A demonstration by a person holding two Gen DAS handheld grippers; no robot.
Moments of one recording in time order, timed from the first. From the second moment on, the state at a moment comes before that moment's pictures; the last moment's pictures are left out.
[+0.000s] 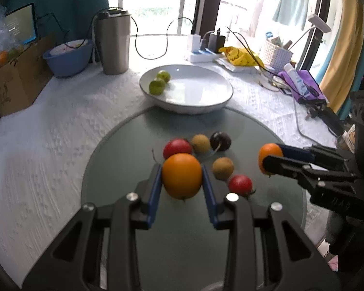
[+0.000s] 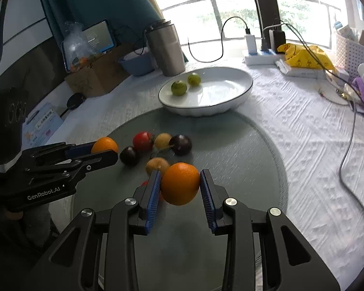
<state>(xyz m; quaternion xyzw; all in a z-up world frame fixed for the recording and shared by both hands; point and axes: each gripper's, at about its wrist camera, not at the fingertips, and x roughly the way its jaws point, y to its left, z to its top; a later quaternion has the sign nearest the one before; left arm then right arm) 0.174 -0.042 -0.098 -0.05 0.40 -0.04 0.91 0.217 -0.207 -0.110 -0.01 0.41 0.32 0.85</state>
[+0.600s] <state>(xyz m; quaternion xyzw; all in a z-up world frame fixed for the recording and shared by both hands) 0.216 -0.035 -0.082 -0.05 0.39 -0.05 0.92 0.269 -0.213 -0.081 -0.01 0.39 0.30 0.87</state>
